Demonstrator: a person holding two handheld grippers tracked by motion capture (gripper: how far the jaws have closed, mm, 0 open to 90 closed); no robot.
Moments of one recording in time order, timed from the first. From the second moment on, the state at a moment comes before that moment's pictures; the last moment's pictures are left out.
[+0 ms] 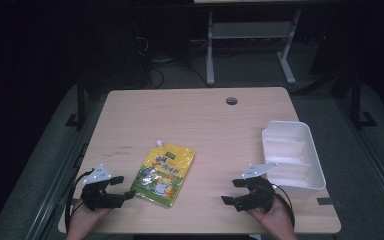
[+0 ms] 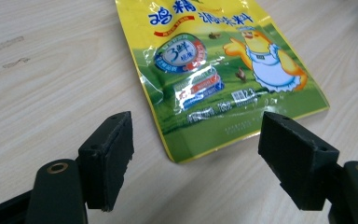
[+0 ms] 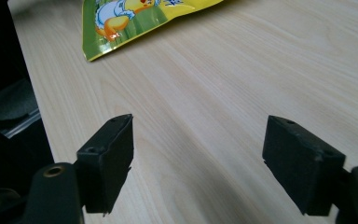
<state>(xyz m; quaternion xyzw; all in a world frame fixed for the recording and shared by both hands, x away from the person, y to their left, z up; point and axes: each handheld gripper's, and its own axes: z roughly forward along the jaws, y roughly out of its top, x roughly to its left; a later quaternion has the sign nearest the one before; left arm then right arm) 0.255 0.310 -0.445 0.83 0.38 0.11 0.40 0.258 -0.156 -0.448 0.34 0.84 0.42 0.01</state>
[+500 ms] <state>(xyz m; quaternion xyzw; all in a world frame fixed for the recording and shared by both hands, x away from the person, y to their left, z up) 0.262 0.284 -0.426 0.85 0.34 0.12 0.39 0.275 -0.135 -0.435 0.33 0.84 0.43 0.00</state>
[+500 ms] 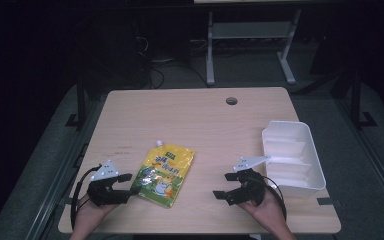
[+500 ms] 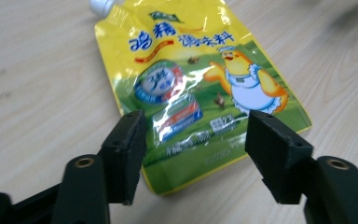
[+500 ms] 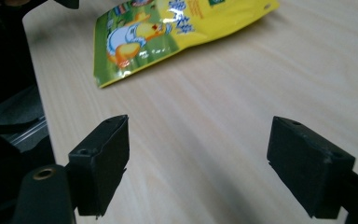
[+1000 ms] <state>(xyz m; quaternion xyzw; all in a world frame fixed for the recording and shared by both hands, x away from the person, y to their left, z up) 0.287 0.277 -0.432 0.84 0.35 0.10 0.41 0.336 -0.107 -0.418 0.35 0.83 0.44 -0.01</state>
